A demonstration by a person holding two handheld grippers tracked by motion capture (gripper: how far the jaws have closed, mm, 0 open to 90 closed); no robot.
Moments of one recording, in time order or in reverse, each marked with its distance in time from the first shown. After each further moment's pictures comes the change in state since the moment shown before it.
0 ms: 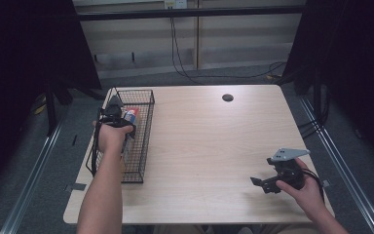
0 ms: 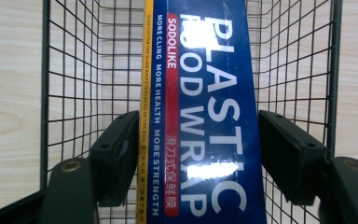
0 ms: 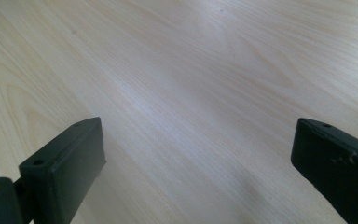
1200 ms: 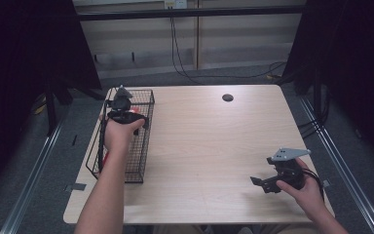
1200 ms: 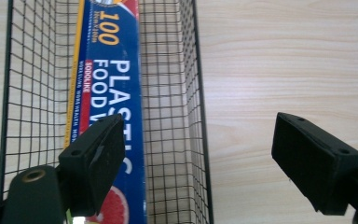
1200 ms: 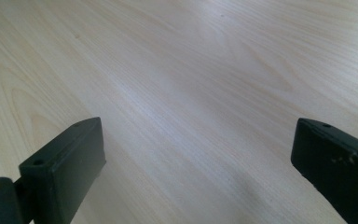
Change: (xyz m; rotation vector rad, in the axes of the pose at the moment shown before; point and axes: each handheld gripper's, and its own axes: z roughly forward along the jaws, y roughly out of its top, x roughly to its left) left arm -0.043 -0.012 -0.049 -0.150 -0.119 0.084; right arm 0.002 0.002 -0.002 -0.007 0.000 0.003
